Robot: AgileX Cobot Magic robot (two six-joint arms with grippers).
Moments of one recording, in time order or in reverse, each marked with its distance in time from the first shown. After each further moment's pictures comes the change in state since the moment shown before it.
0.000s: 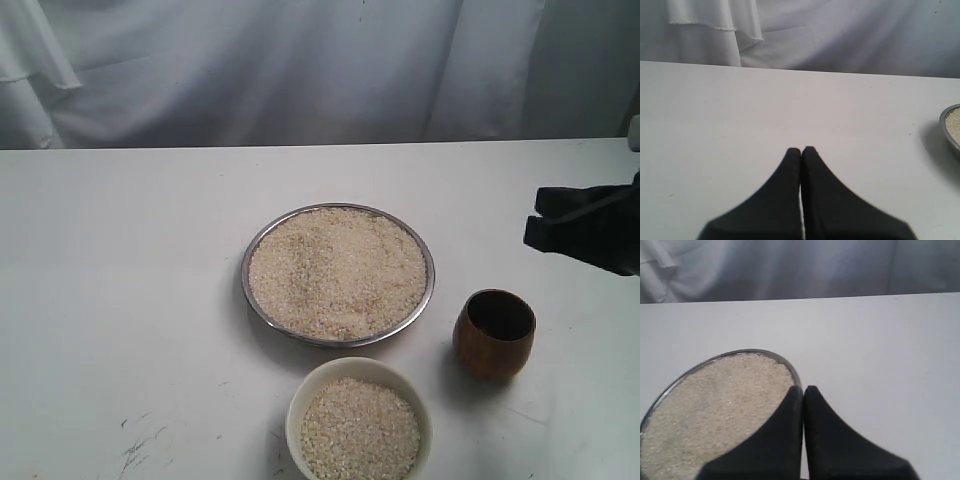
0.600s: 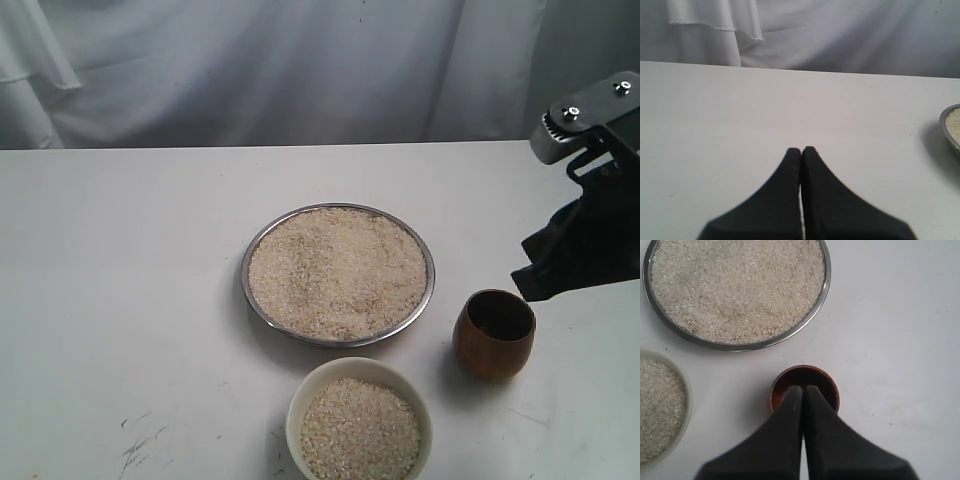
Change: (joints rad) left arm 0.000 0.000 0.000 0.000 0.000 0.000; right arm 0.164 0.002 -0.349 0.825 0.947 -1.144
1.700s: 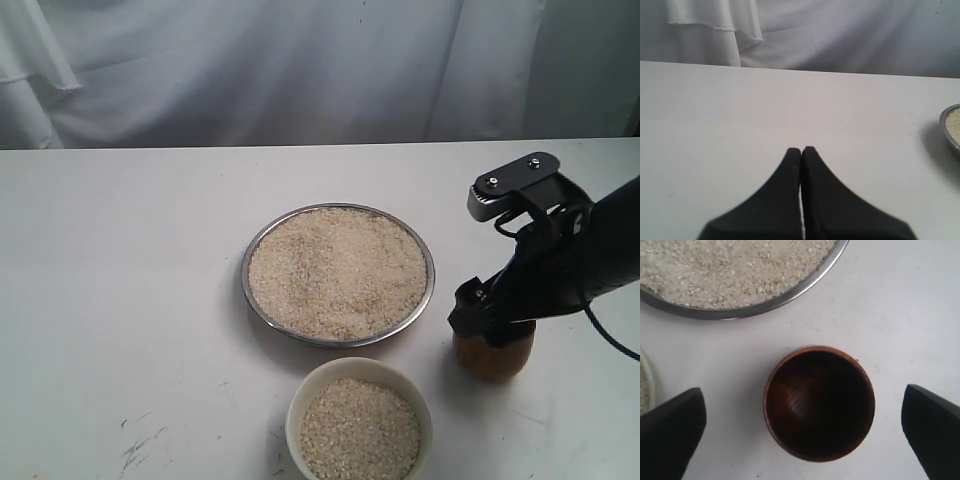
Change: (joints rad) left arm 0.000 0.000 0.000 0.000 0.000 0.000; right arm 0.004 0.304 -0.010 0.042 -0.074 -0.031
